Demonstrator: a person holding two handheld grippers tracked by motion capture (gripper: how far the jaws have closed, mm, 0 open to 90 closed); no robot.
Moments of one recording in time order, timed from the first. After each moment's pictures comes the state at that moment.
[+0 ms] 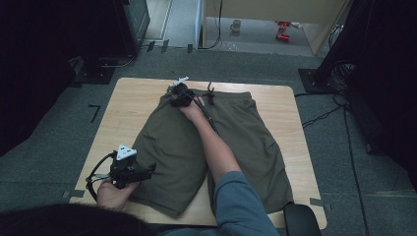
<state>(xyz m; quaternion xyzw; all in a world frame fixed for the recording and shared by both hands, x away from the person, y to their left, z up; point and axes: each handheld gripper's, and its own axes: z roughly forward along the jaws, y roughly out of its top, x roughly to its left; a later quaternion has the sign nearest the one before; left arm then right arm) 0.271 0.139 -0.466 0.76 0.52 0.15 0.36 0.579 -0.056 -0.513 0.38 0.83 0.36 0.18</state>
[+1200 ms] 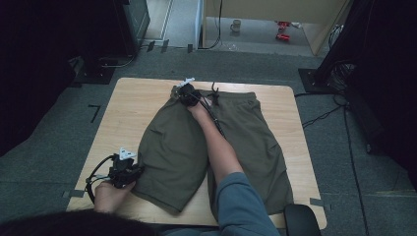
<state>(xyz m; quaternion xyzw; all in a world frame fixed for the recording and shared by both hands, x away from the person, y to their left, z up) 0.281 0.149 -0.495 0.79 0.53 0.12 0.29 0.575 -0.075 -0.511 0.39 0.83 0.33 0.22</state>
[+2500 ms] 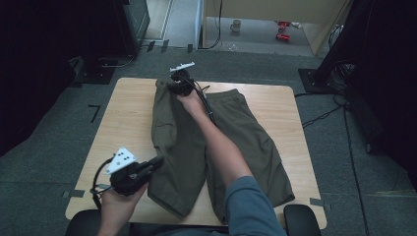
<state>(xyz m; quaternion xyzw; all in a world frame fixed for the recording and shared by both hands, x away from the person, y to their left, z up) 0.220 0.118 -0.384 0.72 0.44 0.15 0.51 0.559 -0.057 -0.430 0.41 0.79 0.43 0.13</state>
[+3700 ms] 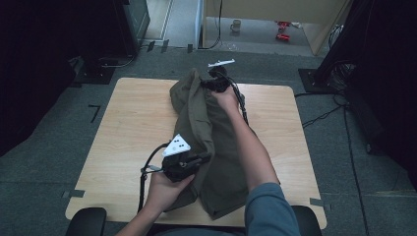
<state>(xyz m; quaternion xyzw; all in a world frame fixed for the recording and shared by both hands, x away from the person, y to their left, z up) 0.259 -0.013 -0.399 0.78 0.34 0.03 0.53 0.564 -0.185 -0.427 0.46 0.77 0.43 0.13</state>
